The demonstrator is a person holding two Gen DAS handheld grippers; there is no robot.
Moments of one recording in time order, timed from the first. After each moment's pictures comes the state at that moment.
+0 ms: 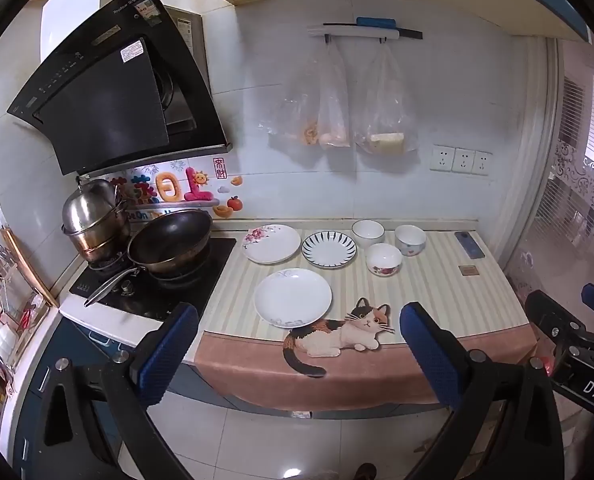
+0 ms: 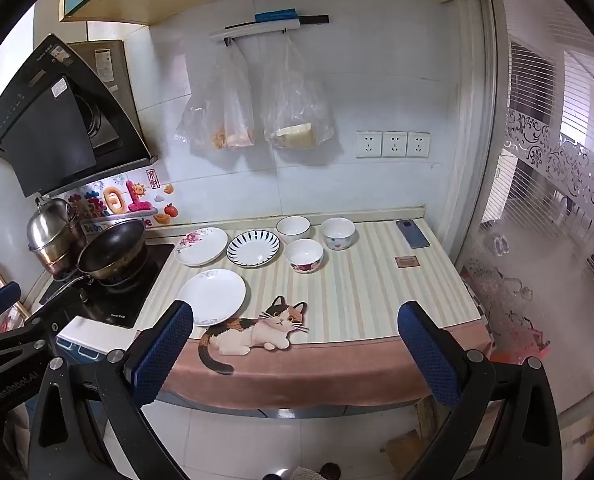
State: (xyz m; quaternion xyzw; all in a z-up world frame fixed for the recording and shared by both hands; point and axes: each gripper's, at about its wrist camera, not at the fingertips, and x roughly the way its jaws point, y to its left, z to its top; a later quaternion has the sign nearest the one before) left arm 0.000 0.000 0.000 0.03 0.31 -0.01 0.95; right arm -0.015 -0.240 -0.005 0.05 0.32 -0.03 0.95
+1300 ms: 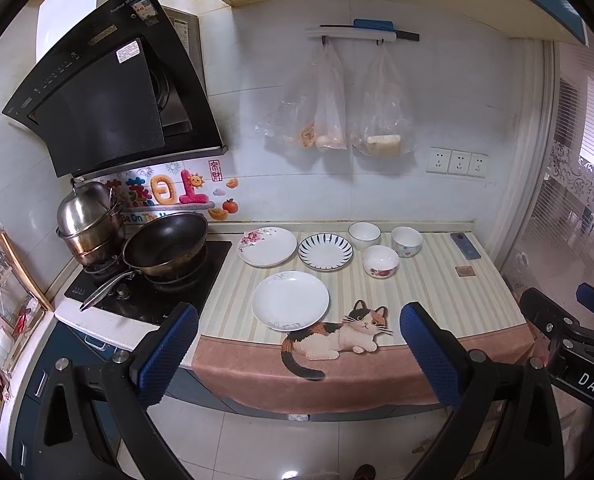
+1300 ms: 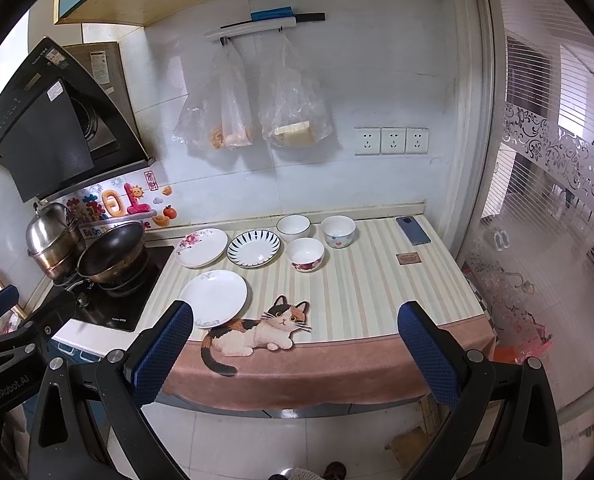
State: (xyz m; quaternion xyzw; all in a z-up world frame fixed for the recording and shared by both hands) left arm 0.007 -0.001 0.001 0.03 0.31 -0.02 0.95; right arm -0.012 -0.238 -0.008 0.06 0.32 -0.03 0.95
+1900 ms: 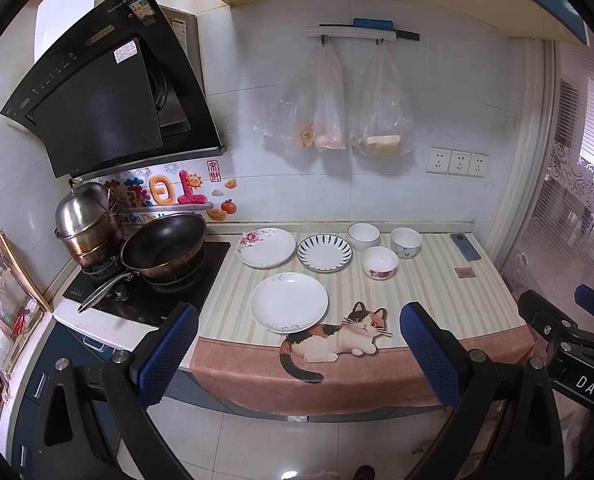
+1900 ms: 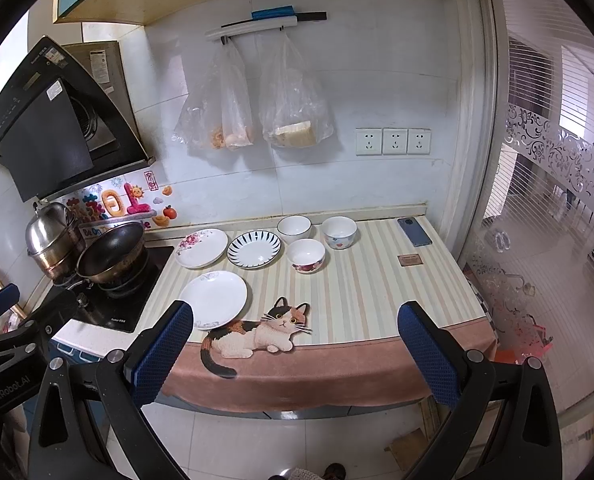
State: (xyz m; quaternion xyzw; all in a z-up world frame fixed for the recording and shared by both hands) left arm 0.010 -0.004 0.000 0.03 0.31 -0.02 0.95; right arm -0.006 -0.237 -0.009 0.06 0.32 -0.03 0.95
